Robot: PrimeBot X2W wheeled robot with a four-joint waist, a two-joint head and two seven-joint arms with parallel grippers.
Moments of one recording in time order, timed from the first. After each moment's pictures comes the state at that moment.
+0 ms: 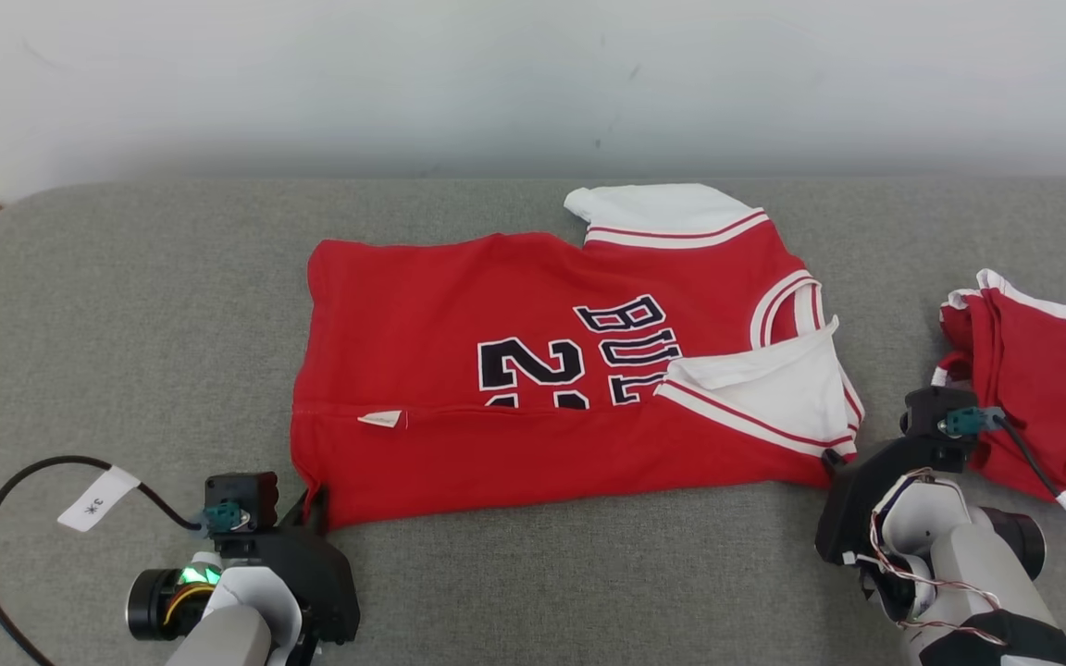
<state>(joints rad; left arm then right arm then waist) -0.56 0.15 -0.43 0.99 -0.54 -0.05 -0.07 -0.49 -0.05 -0.16 0.71 0.12 0.13 0.38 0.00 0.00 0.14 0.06</state>
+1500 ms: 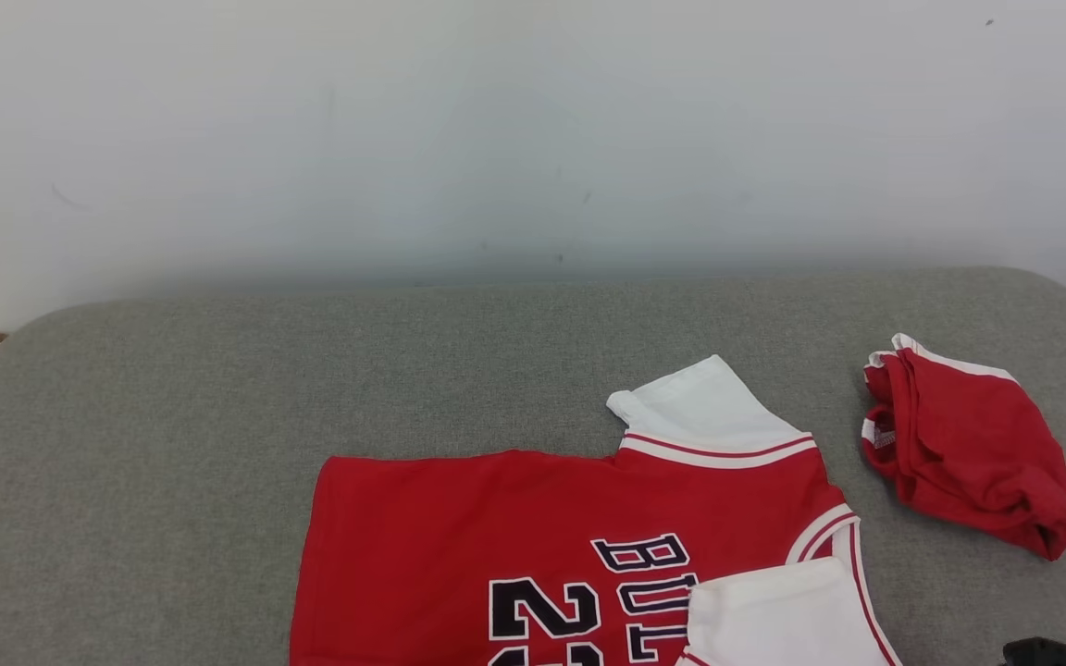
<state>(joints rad) 0.16 0.27 -0.34 0.14 -0.68 0.32 0.10 0.19 -0.05 -0.20 0.08 0.36 0.13 0.63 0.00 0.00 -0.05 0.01</state>
